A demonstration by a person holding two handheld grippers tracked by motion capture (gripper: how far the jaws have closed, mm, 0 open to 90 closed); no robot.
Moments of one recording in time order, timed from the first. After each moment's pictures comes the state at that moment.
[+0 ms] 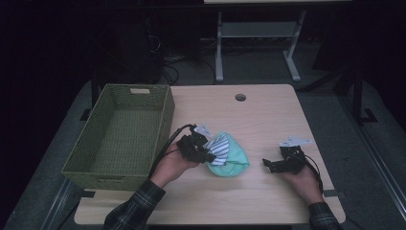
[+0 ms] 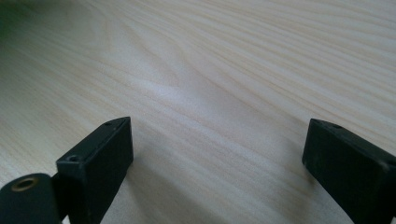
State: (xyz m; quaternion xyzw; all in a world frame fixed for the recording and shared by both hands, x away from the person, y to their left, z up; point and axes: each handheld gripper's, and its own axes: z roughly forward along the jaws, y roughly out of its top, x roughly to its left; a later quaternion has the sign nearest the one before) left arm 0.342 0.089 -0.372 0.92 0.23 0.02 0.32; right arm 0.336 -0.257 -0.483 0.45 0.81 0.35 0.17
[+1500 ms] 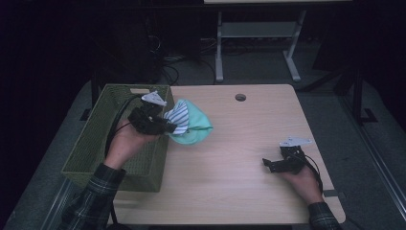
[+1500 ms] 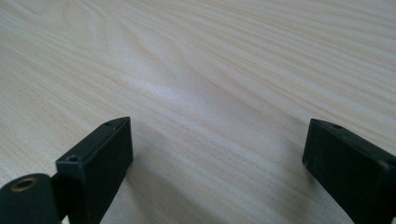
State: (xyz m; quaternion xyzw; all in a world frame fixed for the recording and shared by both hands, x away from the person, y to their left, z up) left arm 0.357 0.194 -0.283 0.88 0.31 0.11 0.33; right arm 0.336 -0.257 -0.483 0.45 0.81 0.35 0.17
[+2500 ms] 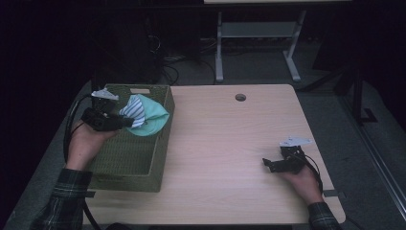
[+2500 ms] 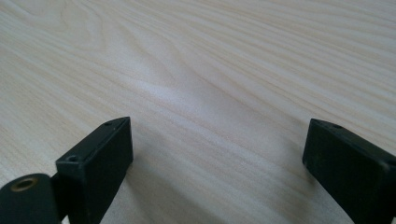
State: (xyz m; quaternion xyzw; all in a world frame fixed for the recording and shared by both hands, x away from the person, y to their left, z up) left arm 0.358 0.299 -0.283 0.83 0.43 0.17 0.31; right arm 0.337 -0.258 -0.483 0.45 0.80 0.35 0.17
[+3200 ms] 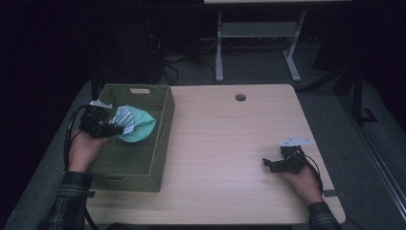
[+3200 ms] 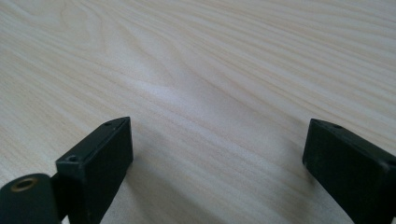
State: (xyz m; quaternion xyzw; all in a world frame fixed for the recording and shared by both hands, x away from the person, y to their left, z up) left arm 0.377 0.334 -0.339 0.81 0.50 0.17 0.26; right arm 0.337 -0.258 -0.483 0.45 0.80 0.35 0.17
